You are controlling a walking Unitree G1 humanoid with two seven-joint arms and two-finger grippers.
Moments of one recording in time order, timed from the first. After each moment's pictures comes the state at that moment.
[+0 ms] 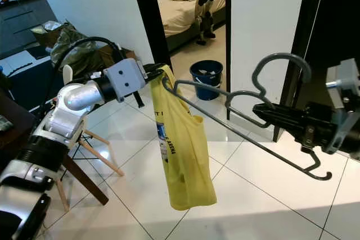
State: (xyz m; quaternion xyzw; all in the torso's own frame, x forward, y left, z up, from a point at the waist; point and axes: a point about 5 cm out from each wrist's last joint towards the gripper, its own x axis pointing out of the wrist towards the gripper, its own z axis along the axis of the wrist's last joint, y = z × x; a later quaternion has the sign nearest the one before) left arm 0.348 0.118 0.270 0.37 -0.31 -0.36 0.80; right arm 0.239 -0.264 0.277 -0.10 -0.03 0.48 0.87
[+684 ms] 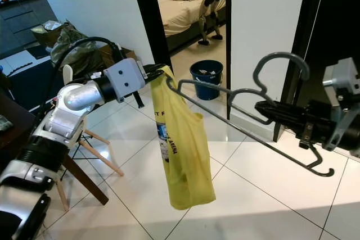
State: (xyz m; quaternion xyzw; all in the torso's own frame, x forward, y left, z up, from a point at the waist) left arm 0.347 0.118 0.270 0.36 -0.31 -0.37 0.80; right arm 0.242 -0.274 0.279 -0.12 -0.03 0.45 0.88
